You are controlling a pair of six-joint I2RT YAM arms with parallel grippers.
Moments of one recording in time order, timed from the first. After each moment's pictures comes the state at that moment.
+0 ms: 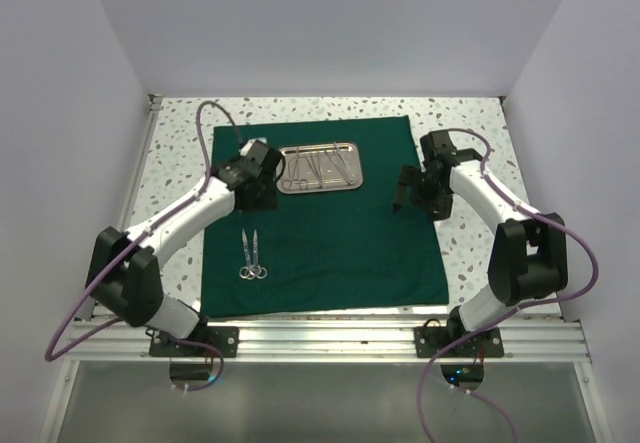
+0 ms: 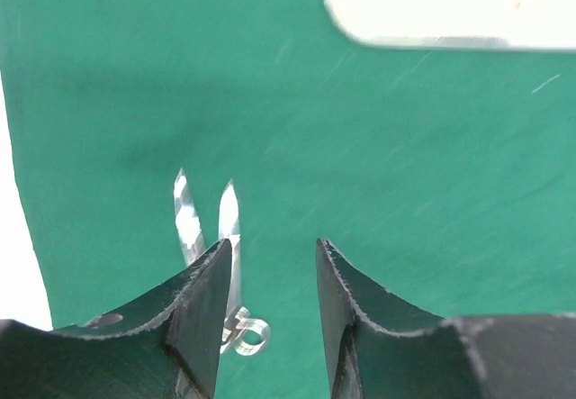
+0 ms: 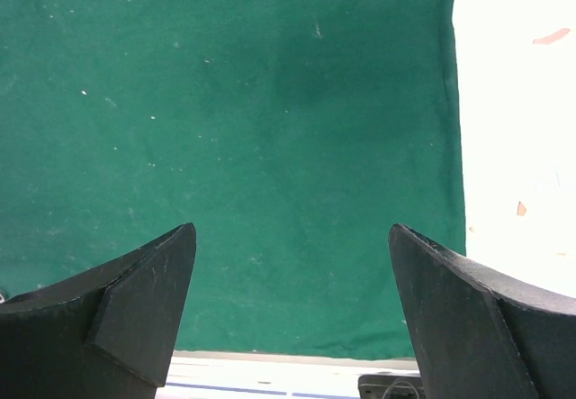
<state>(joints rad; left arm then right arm) -0.54 1.46 1.11 -0.76 -0.30 -0.64 0.20 1.59 1.18 -0.85 -0.04 0.46</state>
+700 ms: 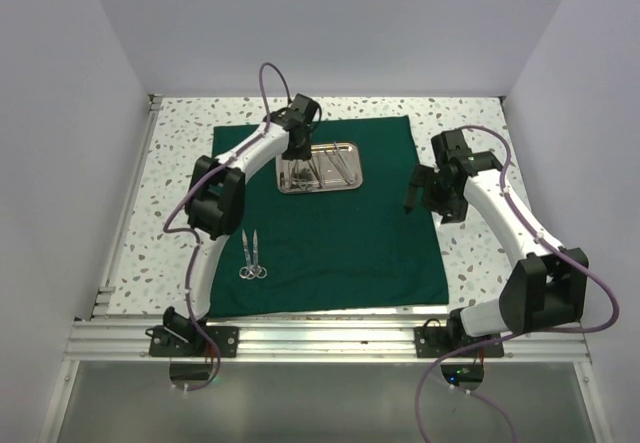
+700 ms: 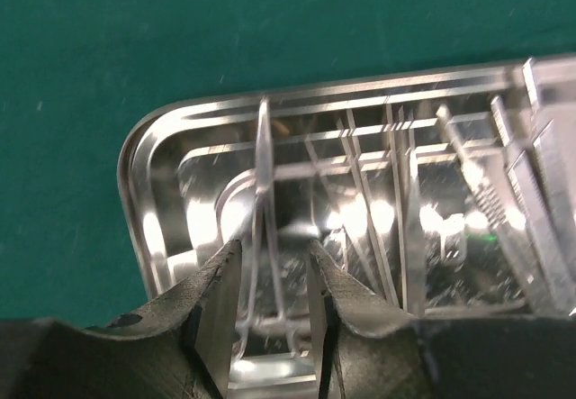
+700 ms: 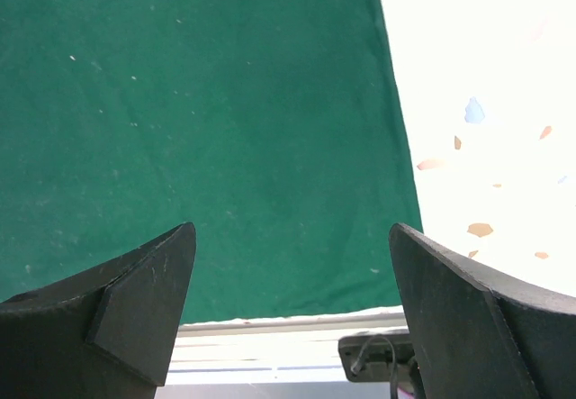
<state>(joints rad) -0.46 2.32 1.98 -0.70 -0.24 -0.41 0.20 1.42 1.19 -0.99 0.05 0.47</state>
